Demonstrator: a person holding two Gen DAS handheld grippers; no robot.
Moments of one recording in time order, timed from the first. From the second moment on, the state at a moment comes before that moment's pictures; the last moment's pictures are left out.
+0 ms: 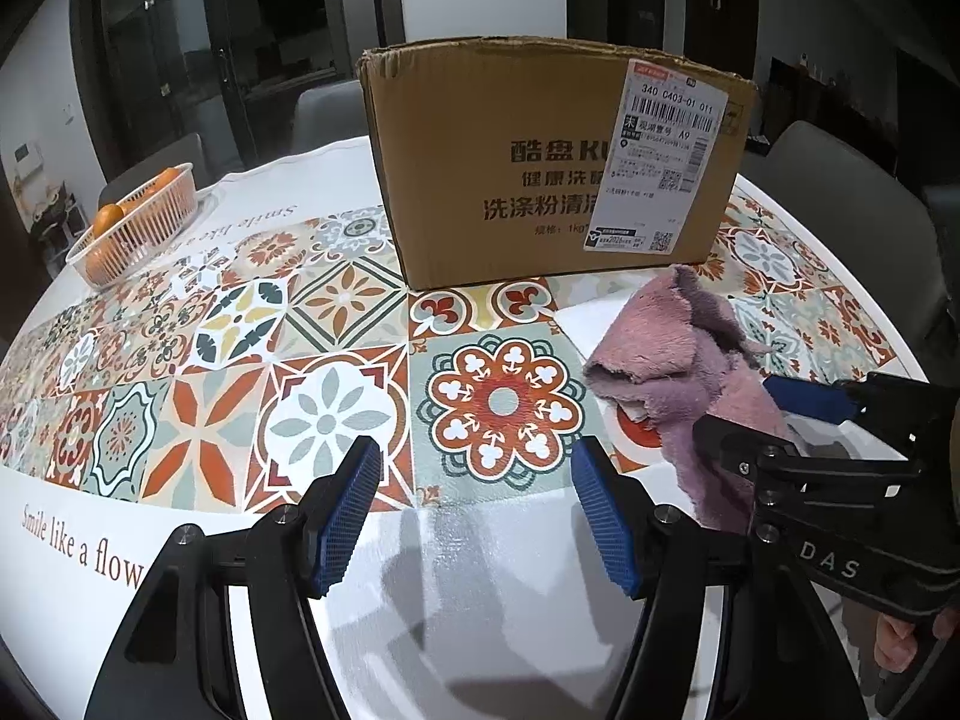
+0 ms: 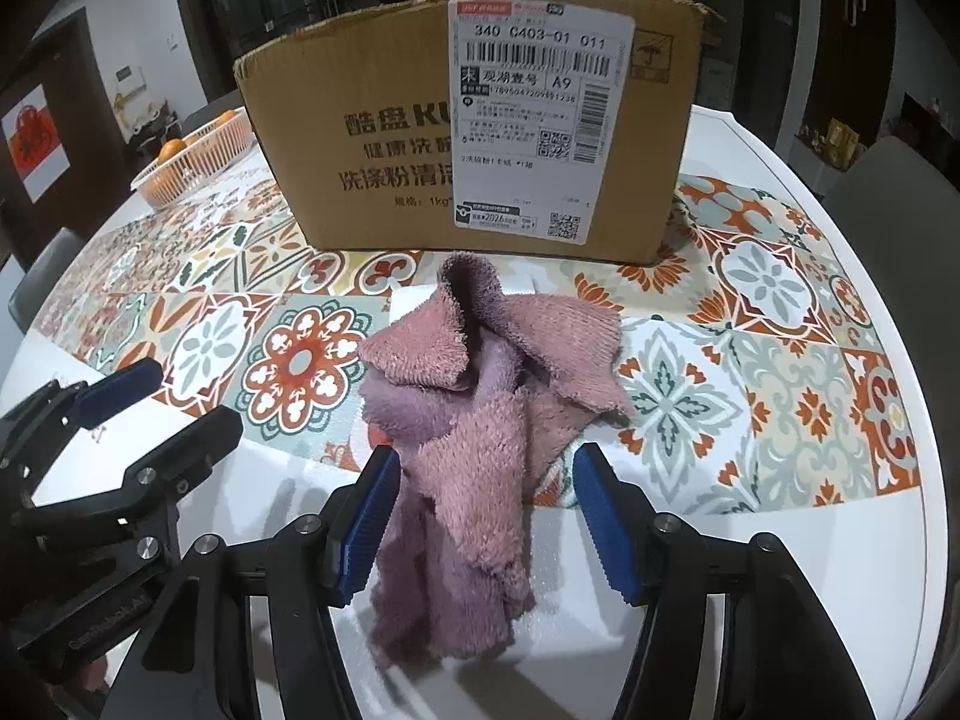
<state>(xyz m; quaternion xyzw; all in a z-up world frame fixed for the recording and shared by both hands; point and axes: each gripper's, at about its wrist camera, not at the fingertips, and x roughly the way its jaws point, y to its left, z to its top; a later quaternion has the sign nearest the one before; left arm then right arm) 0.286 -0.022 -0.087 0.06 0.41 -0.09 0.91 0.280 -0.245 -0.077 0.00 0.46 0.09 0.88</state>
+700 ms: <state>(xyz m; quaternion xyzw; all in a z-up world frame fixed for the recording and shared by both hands) 0.297 -0.045 -0.086 0.06 0.39 -0.15 0.91 0.268 -0.273 -0.049 0.04 0.40 0.05 0.91</state>
